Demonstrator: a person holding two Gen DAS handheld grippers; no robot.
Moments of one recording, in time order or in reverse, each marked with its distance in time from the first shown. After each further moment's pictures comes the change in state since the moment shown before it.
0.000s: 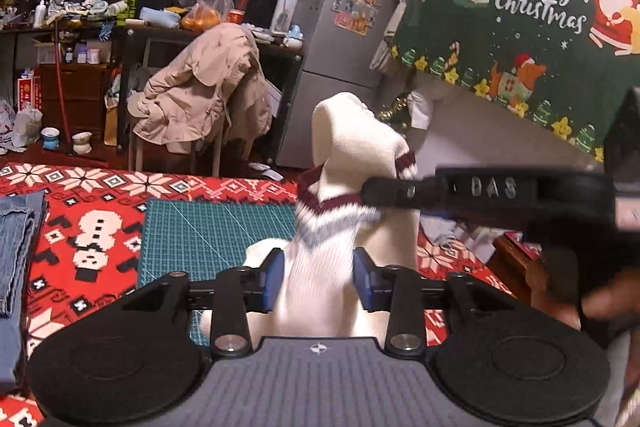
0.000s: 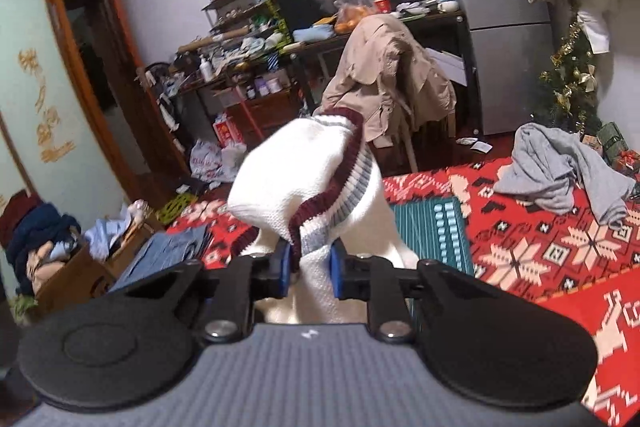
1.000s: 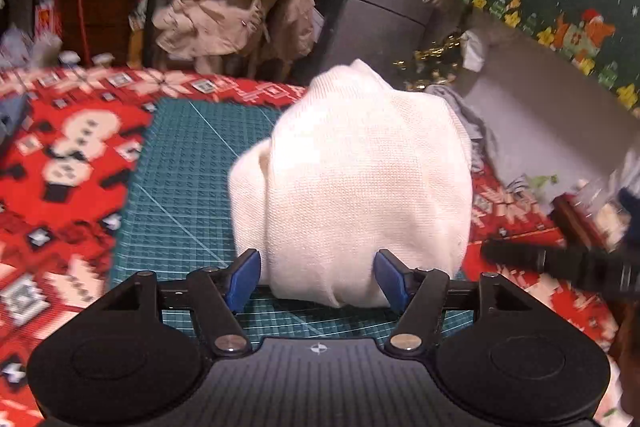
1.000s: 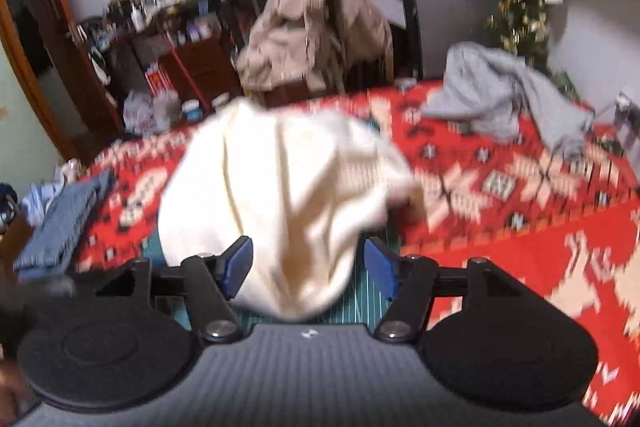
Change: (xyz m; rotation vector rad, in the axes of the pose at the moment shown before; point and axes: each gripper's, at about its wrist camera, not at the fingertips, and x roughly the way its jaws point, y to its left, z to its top) left arm 0.111 0.041 -0.047 -0.120 0.215 0.050; right arm 0.067 -0.087 -0.065 0.030 0.205 -0.201
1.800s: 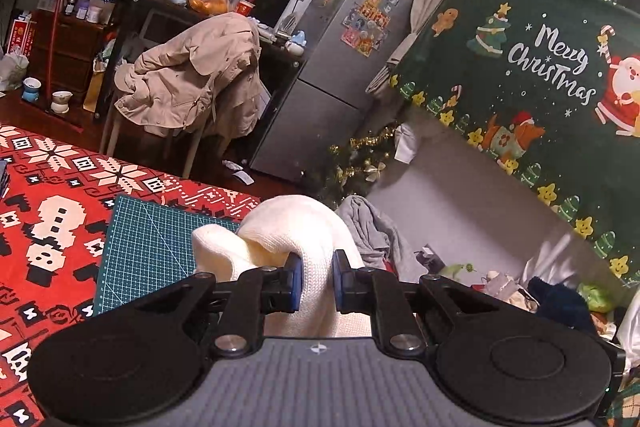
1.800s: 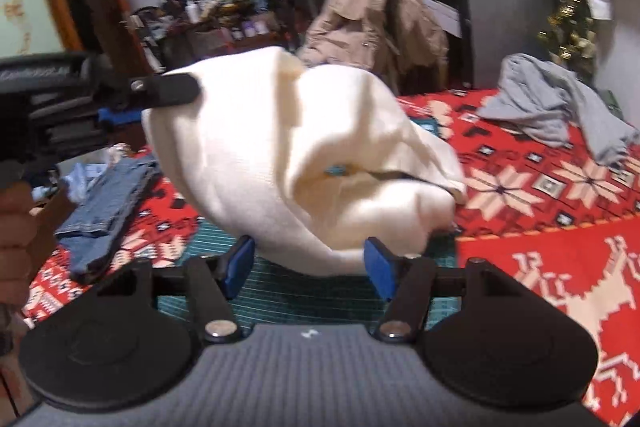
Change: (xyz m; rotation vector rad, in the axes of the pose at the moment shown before) left arm -0.090 -0.015 0.061 -0.067 -0.220 -0.194; right arm -0.020 0.028 -0.019 -0.103 -0.050 0.183
